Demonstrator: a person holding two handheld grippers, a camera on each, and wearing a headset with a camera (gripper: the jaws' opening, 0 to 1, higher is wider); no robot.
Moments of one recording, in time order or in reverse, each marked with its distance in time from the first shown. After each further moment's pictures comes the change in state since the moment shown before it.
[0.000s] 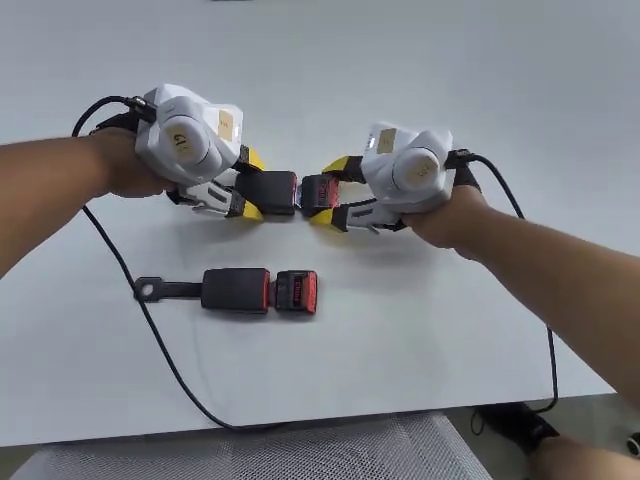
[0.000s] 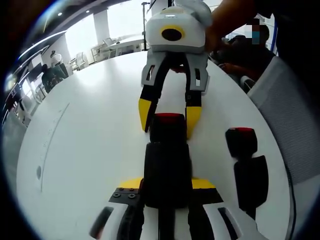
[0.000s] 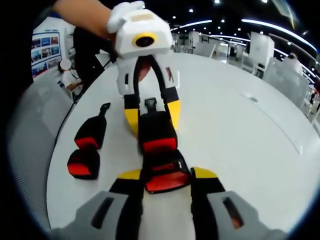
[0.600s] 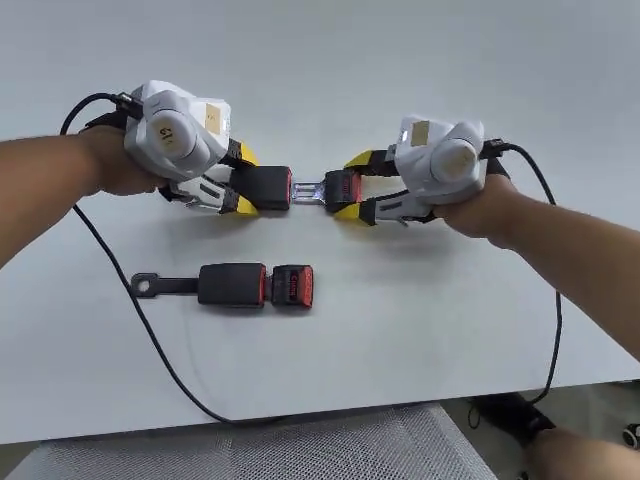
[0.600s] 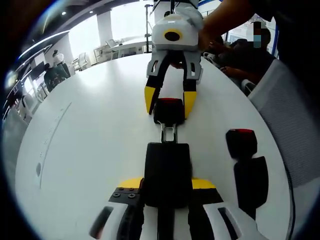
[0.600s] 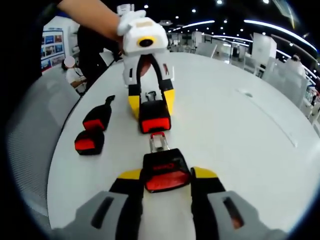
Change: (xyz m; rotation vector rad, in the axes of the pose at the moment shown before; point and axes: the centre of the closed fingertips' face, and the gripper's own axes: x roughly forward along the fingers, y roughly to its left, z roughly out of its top) left arm 0.001 0.002 -0.001 -0.021 -0.029 0.007; right arm -0.037 -0.009 -0.028 -0.015 0.008 0.019
